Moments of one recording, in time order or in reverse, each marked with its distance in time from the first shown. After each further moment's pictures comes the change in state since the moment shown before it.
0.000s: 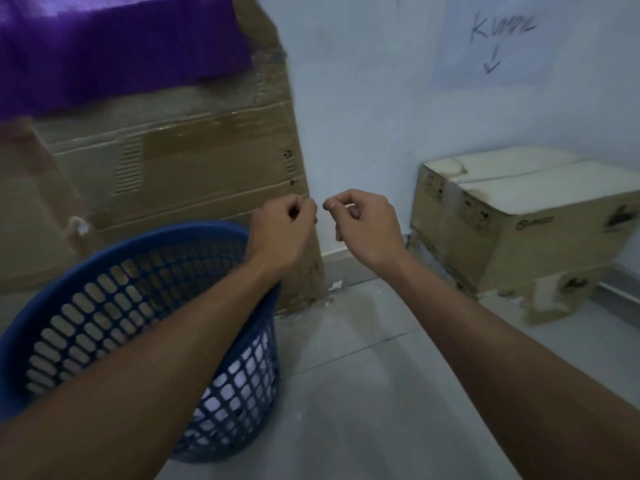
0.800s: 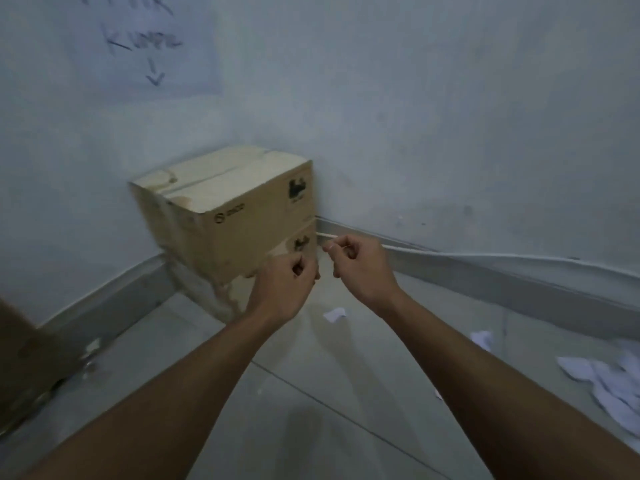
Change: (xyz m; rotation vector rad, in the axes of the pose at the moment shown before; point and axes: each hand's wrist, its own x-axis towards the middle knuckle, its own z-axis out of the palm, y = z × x) left_hand -0.147 0.178 0.262 -0.251 -0.758 0.218; right_hand -0.183 0.077 -0.304 -0.259 0.538 0.416
